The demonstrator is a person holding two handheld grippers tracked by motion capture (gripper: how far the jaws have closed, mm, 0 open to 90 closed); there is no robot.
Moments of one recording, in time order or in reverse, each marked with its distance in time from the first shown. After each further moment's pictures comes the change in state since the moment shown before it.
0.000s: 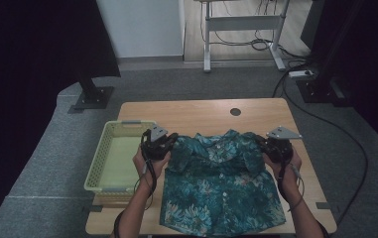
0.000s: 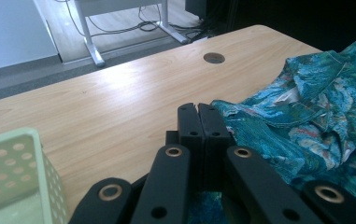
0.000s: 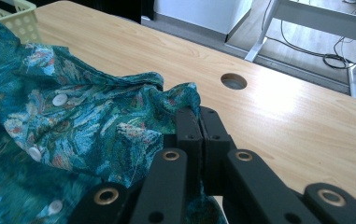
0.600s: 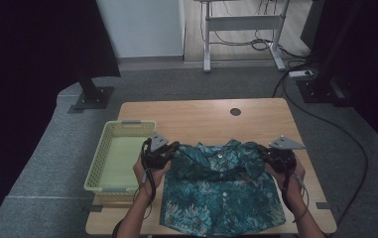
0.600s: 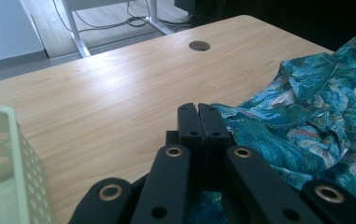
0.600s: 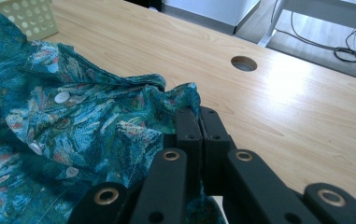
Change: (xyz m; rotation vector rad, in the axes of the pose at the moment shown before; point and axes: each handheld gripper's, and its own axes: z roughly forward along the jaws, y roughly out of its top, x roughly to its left) left arm -0.010 -0.019 -0.006 0.009 -0.045 -0.002; right arm 0.006 -0.022 -0.014 0.025 0.030 -0.009
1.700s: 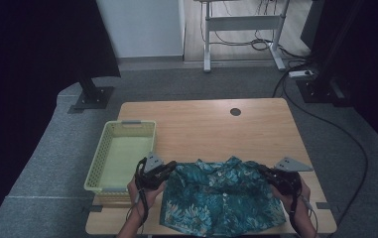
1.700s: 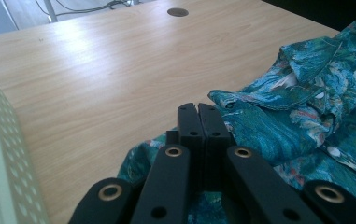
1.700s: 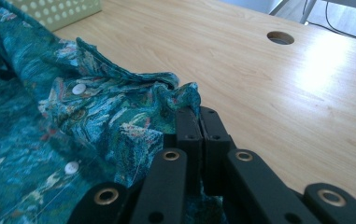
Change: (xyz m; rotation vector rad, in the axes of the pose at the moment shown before) left arm -0.013 -0.051 -0.028 0.042 -0.070 0.006; right arm 0.021 -0.045 -0.032 0.007 0.106 -0.002
